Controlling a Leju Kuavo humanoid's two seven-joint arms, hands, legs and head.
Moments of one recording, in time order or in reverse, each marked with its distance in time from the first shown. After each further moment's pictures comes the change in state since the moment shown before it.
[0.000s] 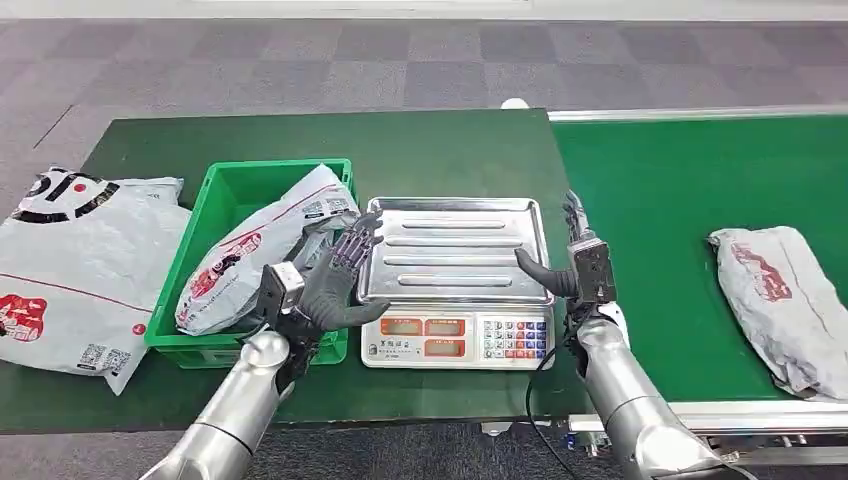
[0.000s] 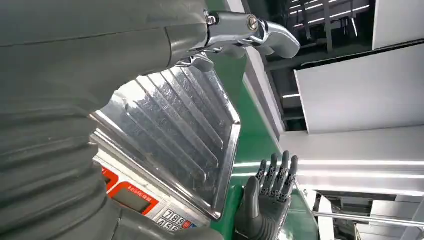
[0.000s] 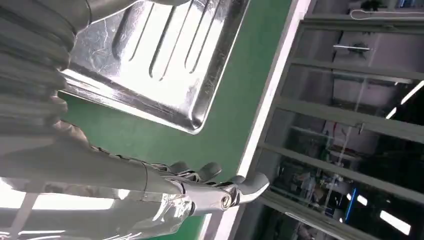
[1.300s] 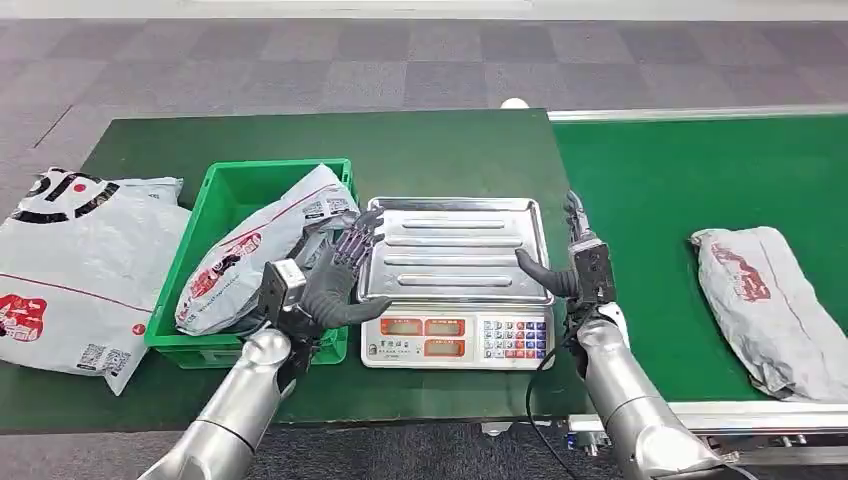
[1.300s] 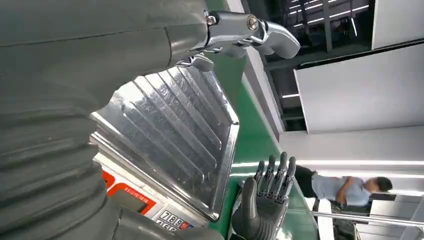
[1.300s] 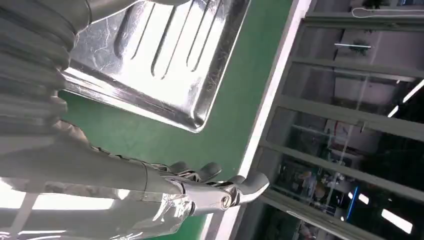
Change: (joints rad) left arm -0.011 -0.005 0.000 0.011 0.000 0.000 0.000; right arm 0.000 0.000 0.000 0.003 -0.002 -0.006 0.000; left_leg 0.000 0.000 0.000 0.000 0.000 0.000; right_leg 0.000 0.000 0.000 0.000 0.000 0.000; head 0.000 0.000
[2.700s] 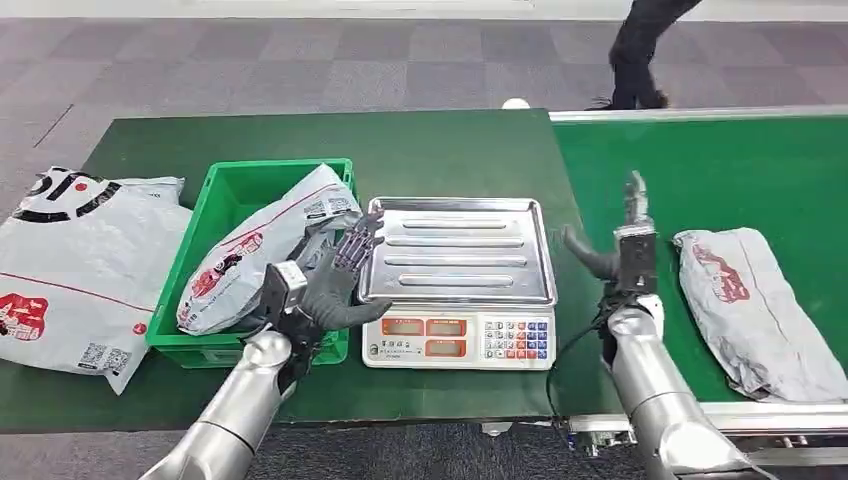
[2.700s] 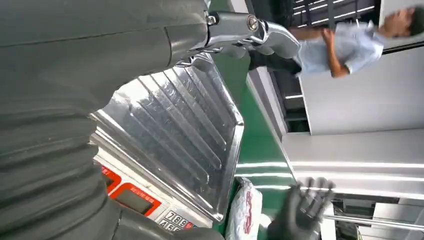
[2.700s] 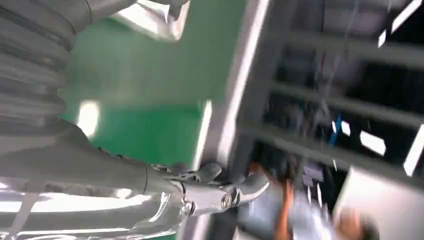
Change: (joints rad) left arm 0.007 0.001 0.000 0.009 0.000 0.000 0.000; right arm 0.001 -0.088 -0.068 -0.116 -0.047 -0.148 0.000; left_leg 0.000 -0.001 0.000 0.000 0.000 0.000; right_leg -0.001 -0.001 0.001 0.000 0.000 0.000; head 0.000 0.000
